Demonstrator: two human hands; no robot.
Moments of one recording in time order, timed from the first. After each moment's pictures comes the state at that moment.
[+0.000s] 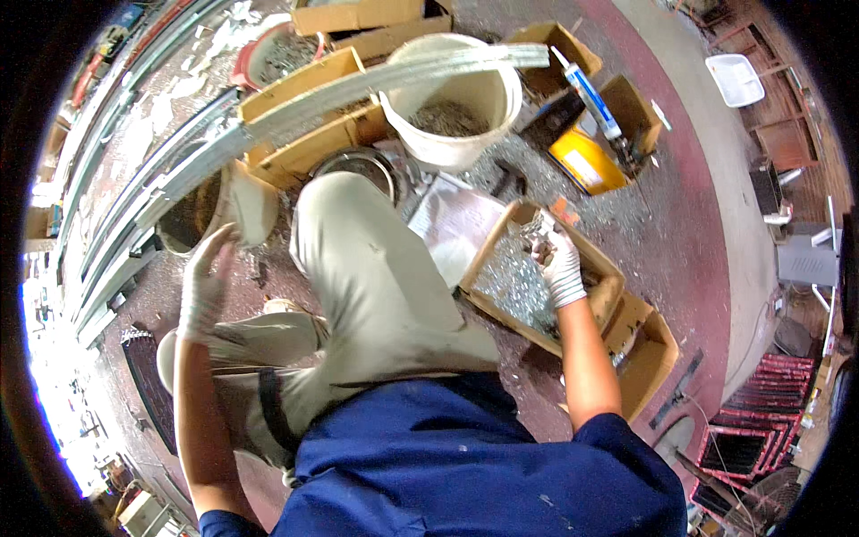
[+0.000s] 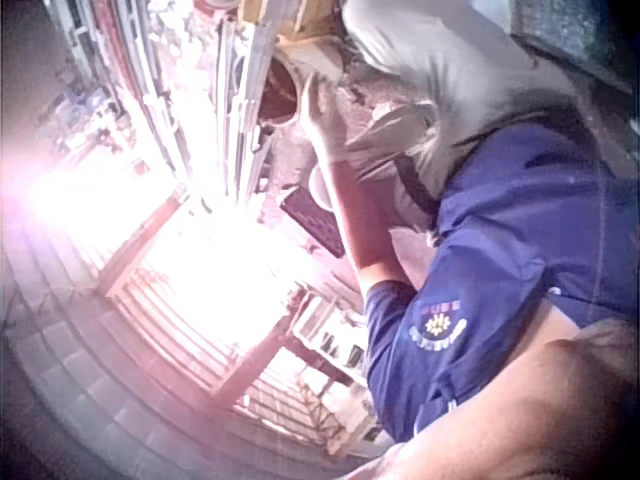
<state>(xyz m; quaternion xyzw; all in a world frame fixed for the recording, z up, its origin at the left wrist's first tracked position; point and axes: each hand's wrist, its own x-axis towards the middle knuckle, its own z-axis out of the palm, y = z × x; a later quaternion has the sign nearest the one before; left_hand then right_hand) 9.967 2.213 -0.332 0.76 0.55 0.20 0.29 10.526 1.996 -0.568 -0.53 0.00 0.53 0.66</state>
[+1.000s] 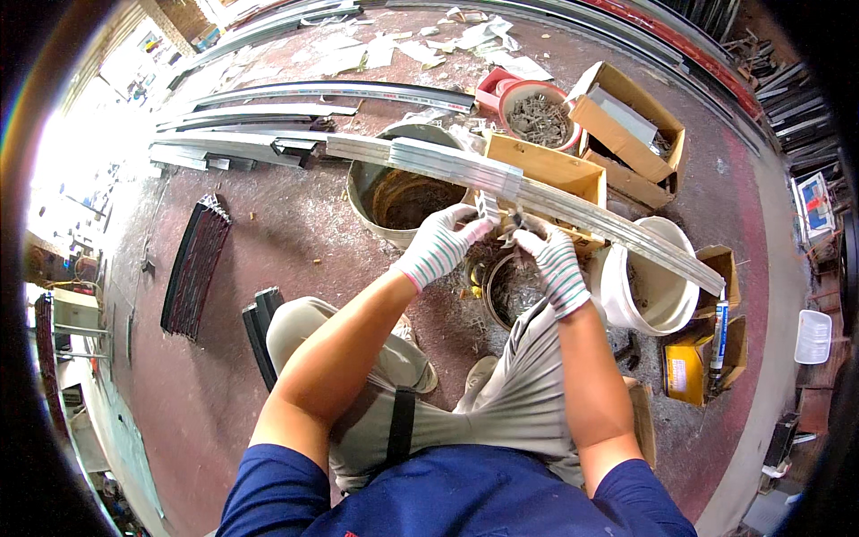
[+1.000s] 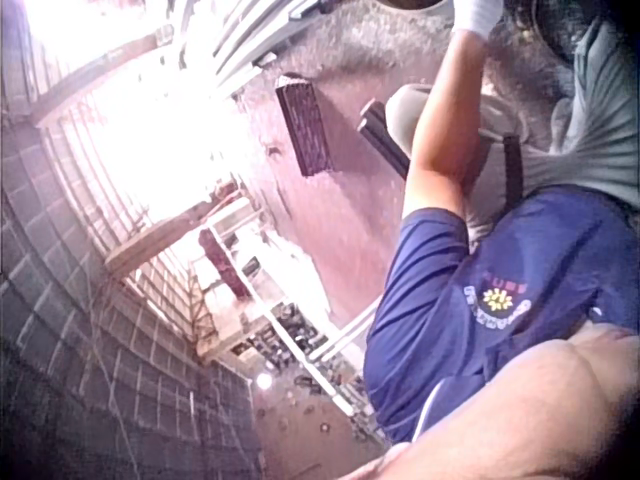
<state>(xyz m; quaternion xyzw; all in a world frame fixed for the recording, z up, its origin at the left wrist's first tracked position) 9.935 2.315 -0.364 0.57 0.54 0.41 0.46 10.154 2.339 -0.392 -0.45 -0.44 0.67 0.39</state>
